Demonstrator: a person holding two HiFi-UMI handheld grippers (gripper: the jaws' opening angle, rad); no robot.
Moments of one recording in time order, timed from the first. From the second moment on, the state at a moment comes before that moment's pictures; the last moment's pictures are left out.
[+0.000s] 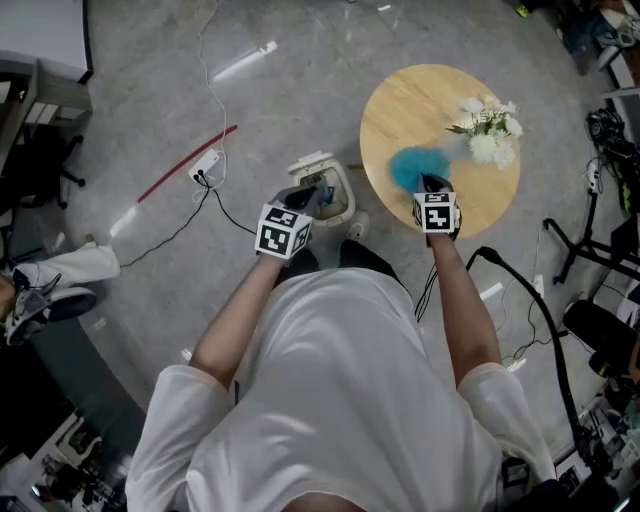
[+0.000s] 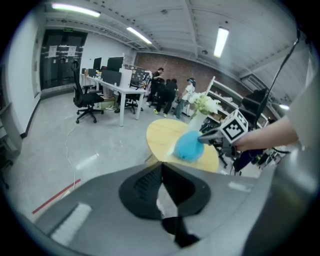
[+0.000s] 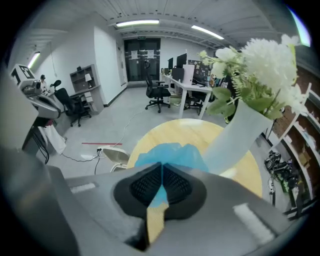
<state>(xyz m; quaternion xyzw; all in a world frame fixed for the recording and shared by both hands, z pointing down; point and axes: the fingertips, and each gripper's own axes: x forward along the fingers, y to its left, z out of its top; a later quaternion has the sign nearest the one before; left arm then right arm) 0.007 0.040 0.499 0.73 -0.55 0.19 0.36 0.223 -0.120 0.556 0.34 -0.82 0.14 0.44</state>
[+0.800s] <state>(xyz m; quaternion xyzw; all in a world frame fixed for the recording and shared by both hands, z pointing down) -0.044 0.095 0.516 0.69 -0.59 0.17 0.39 0.111 -0.058 0.564 0.23 -0.86 0.10 0.45</state>
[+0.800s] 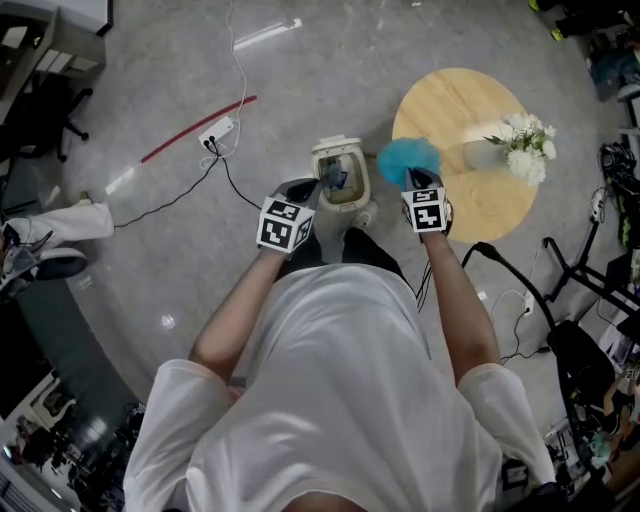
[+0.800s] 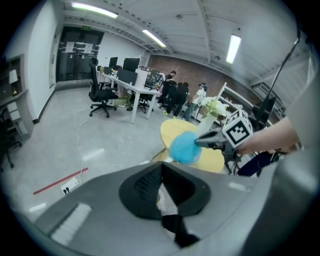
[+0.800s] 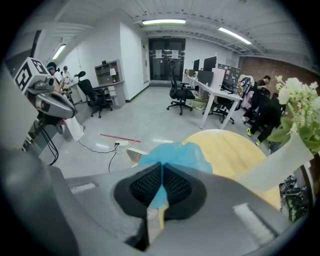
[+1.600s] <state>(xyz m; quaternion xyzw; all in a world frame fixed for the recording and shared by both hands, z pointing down) -0.086 0.154 0.538 0.65 -0.62 0.15 0.42 0.034 0.024 0.599 0.12 -0.87 0.09 0.48</state>
